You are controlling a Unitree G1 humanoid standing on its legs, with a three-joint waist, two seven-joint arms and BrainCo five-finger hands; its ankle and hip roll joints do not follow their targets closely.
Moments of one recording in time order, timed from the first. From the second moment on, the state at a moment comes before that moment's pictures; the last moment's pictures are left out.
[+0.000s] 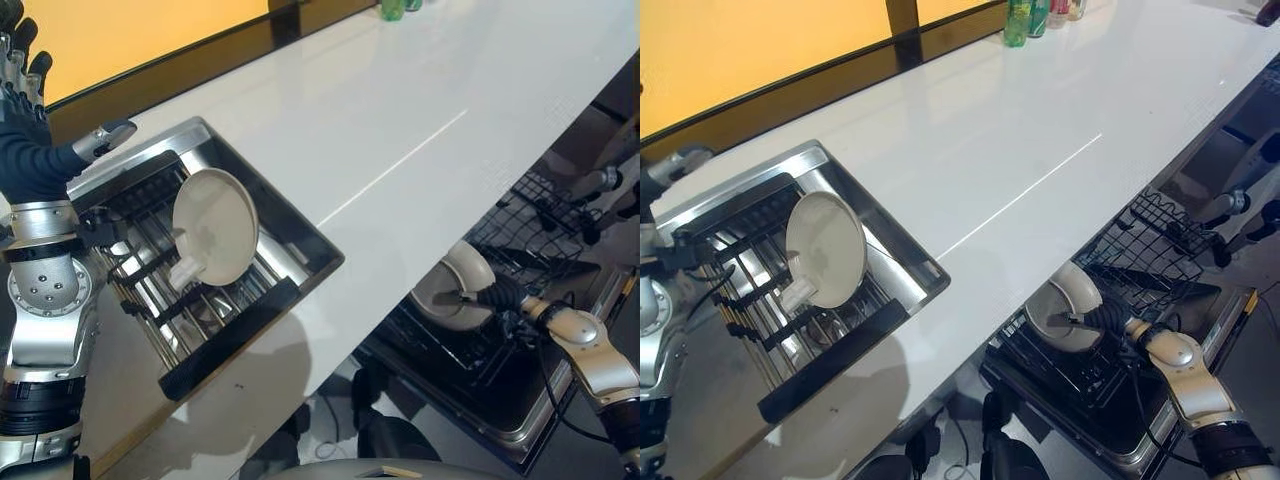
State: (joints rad) left arm -0.18 0.75 0.25 -0.25 -0.33 -0.35 0.30; right arm -0.03 -0.80 0.07 0.16 0.17 0.03 0.48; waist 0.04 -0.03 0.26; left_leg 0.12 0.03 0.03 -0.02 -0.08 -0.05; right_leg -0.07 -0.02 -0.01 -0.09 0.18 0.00
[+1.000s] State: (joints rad) left arm -0.24 0.77 0.20 -0.25 -0.33 -0.29 0.29; right arm -0.08 -0.75 0.35 0.46 -0.16 0.16 0.51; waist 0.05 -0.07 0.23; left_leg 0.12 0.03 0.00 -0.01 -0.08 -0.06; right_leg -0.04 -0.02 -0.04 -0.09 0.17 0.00
